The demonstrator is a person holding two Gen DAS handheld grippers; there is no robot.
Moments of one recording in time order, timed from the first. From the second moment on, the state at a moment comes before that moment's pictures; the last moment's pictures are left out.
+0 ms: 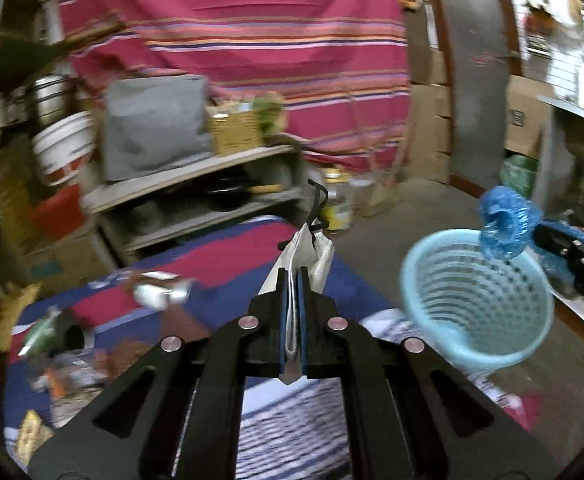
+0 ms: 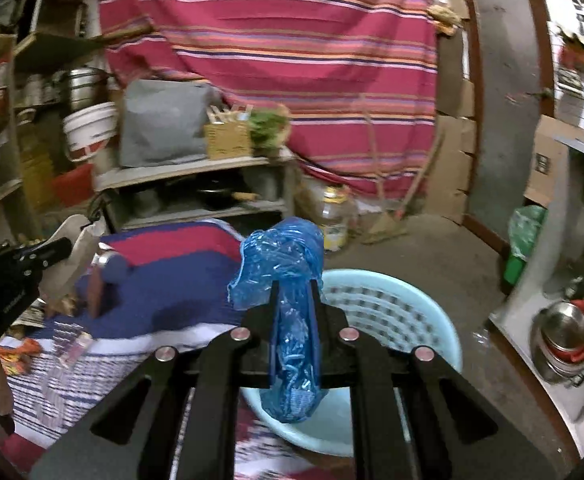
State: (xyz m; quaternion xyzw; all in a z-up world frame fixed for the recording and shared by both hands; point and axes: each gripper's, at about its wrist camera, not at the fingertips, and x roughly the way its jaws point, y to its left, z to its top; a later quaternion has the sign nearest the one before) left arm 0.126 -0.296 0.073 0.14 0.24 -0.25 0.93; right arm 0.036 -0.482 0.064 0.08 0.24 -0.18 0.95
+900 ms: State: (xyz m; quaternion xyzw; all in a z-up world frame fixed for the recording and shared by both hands) left arm 0.125 -0.453 0.018 0.18 0.25 -0.34 0.89; right arm 0.008 -0.571 0.022 0.13 0.25 -0.23 0.93
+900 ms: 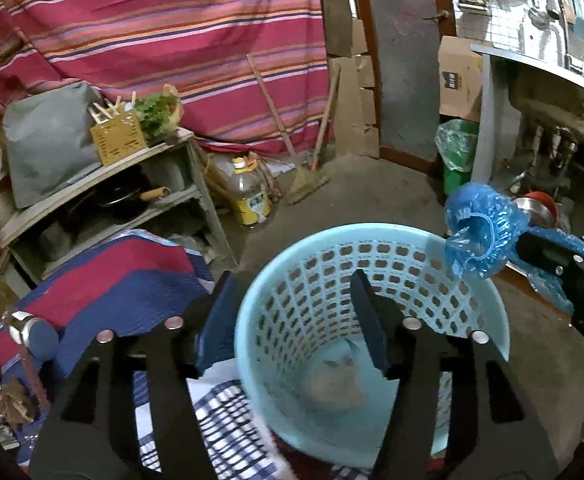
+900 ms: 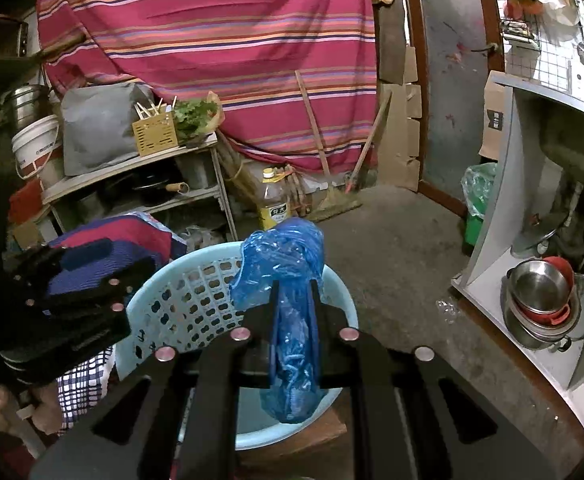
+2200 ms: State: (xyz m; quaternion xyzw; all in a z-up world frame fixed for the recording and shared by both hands) left arm 0.136 -0.177 0.056 0.10 0.23 -0.11 0.96; right arm 0.071 -0.471 0.012 0.08 0.27 -0.22 0.93
